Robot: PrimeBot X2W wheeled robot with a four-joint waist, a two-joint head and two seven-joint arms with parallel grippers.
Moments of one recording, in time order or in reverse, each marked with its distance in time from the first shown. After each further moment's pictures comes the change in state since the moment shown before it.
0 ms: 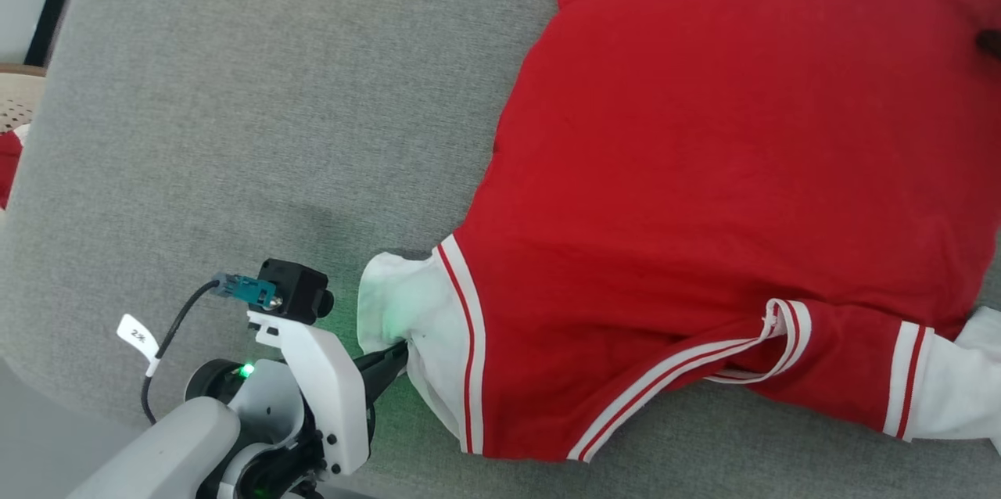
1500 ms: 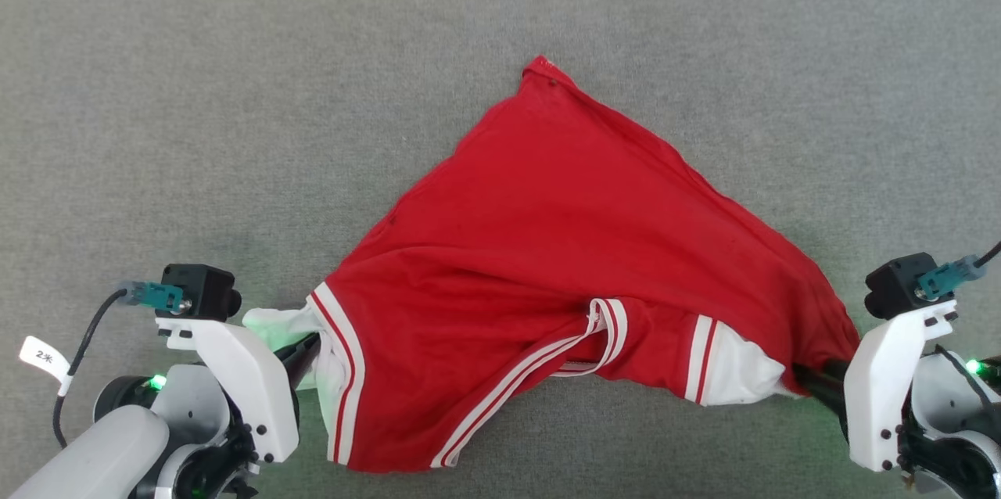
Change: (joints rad) left arm 0.059 0.103 0.078 -0.006 -0.020 0.053 -0.062; right arm 0.916 0.087 -0.028 -0.821 0.183 0.000 0.060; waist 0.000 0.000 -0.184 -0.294
